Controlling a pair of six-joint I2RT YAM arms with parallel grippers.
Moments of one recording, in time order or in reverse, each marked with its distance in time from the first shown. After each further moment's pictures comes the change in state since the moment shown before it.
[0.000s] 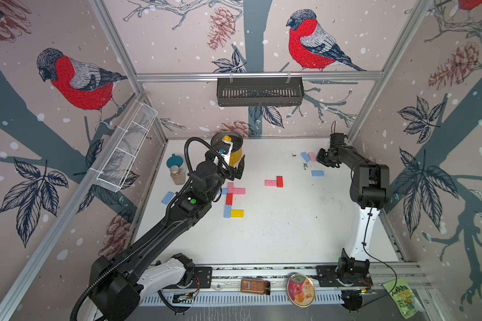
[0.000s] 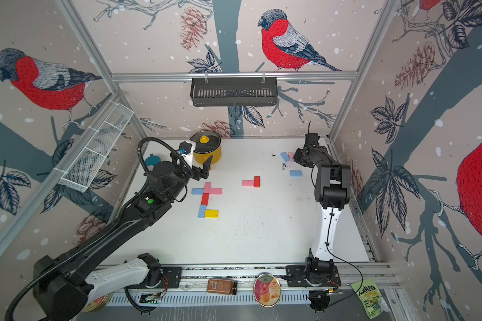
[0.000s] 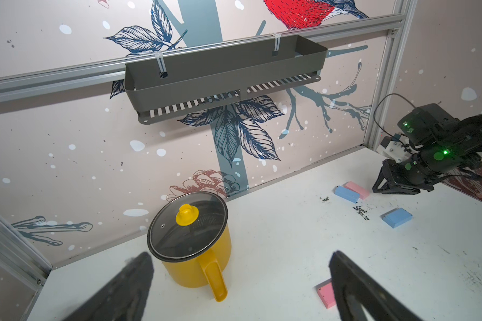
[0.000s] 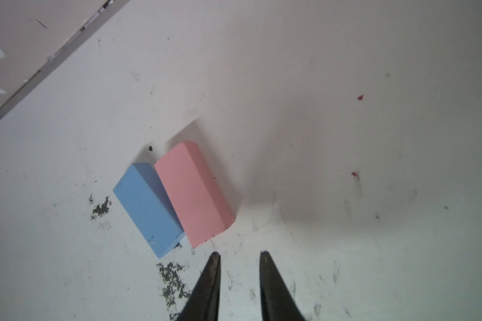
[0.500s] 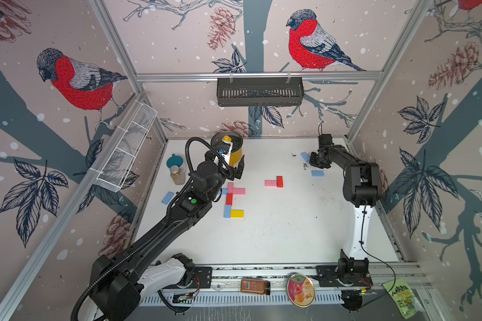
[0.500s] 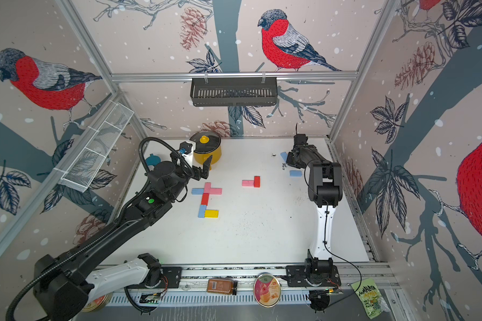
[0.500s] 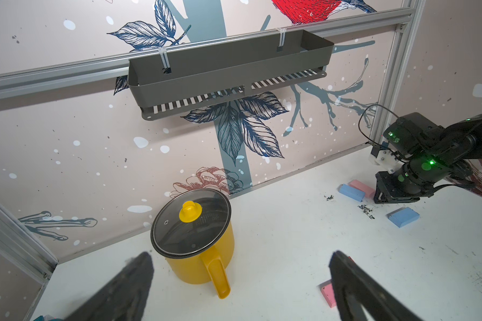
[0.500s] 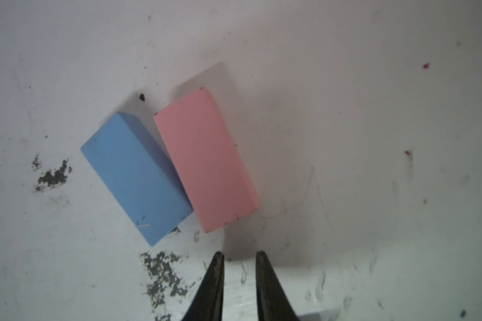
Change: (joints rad) left arm 0.000 0.006 -0.002 0.000 -0.010 0.000; right arm 0.092 0.015 0.017 -0.084 0.150 -0.090
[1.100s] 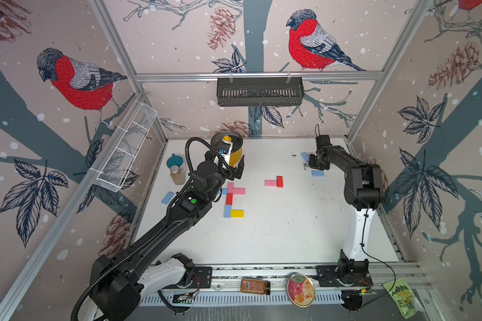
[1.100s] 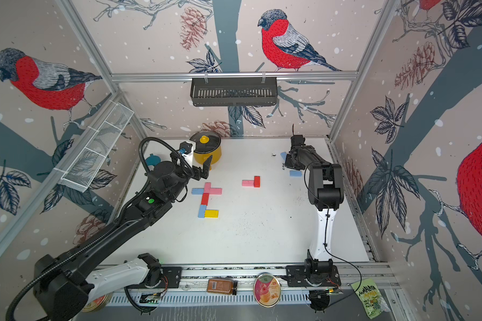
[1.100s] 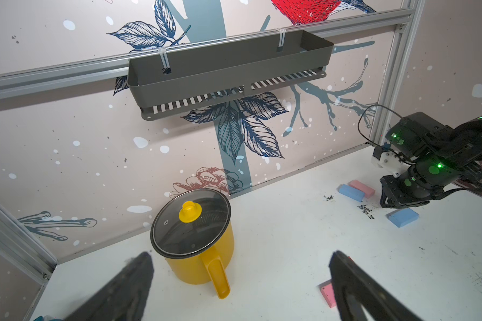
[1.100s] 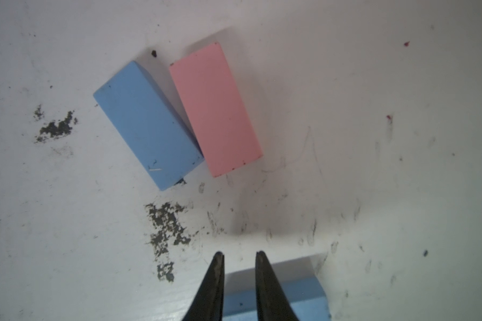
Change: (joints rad) left arm 0.000 0.000 0.000 0.000 0.001 0.000; right arm 0.026 -0.059 -0.071 -0.013 0.051 -0.030
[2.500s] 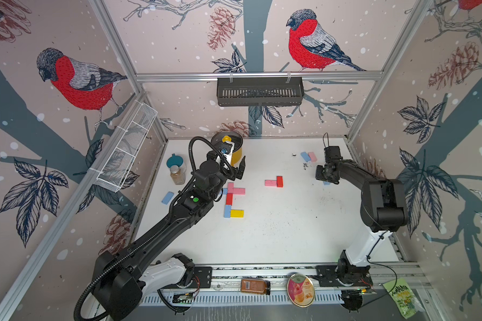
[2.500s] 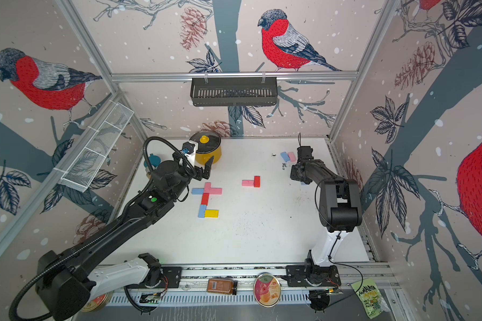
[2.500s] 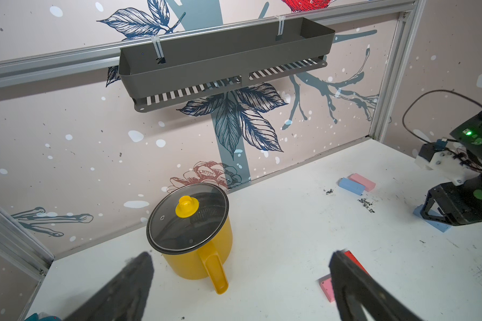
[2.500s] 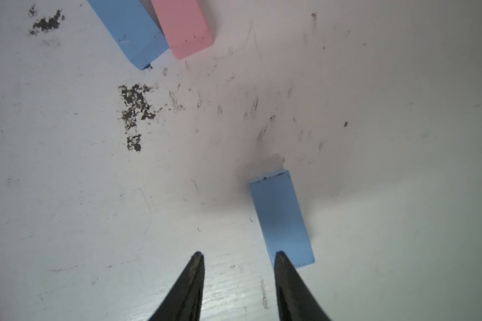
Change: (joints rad) left arm 0.000 0.028 0.000 0.000 0.002 -0.003; right arm -0.038 -0.375 -0.454 0.127 0.018 -0.047
